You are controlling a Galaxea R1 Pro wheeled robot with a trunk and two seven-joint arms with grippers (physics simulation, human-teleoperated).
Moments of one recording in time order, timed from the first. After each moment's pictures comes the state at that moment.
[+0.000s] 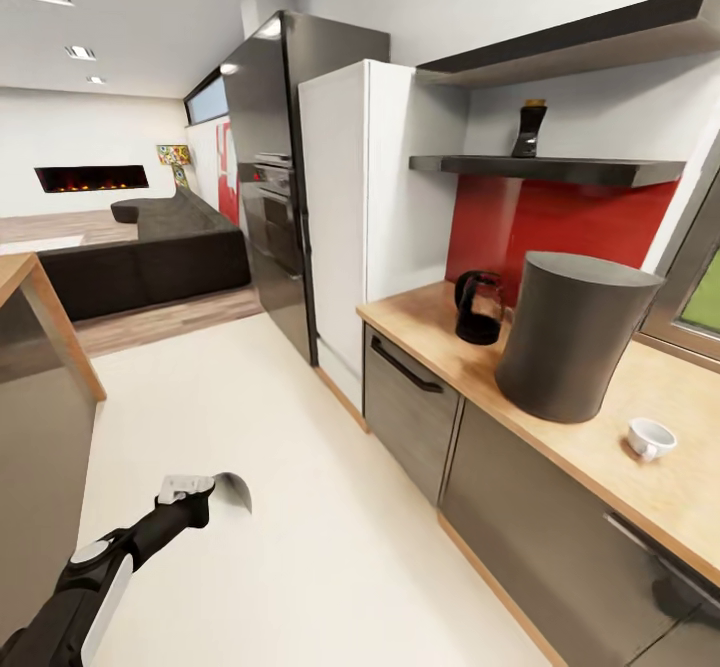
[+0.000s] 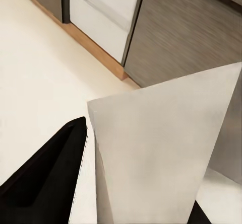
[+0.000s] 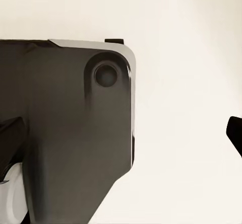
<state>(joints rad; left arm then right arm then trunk) -0.32 0.17 0.19 -1.06 0.09 0.22 -0.49 -0.01 -0.04 -0.01 -0.18 0.00 -0.10 0.00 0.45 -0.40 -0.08</state>
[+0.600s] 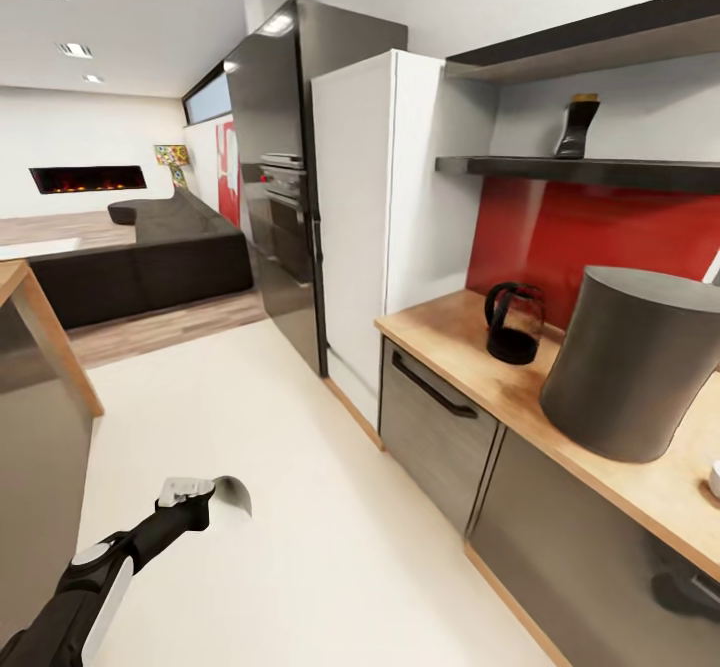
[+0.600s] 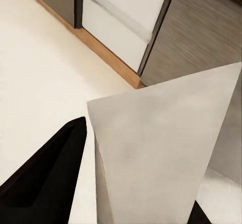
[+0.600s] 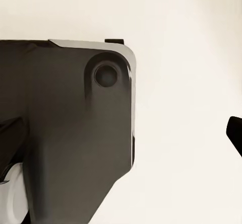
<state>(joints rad) -0.32 0.17 0.19 -1.04 0.09 0.22 -0.49 -0.01 -0.04 -0.01 -0.18 0.00 -0.10 0.00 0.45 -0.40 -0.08</state>
